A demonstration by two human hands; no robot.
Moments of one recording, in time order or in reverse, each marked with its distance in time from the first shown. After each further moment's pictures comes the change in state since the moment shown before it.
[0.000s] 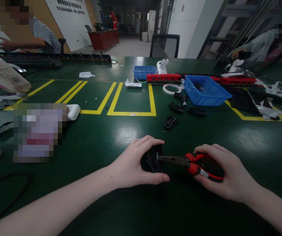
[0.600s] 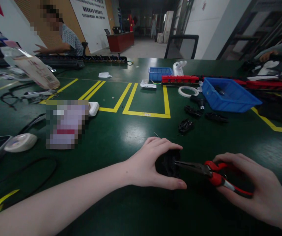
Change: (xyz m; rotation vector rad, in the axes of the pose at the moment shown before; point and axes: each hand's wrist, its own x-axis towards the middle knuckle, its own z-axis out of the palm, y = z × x) left_hand 0.000 -0.005 0.001 -0.041 0.055 0.130; right_hand -0.004 0.008 -0.001 0.040 -0.007 0.032
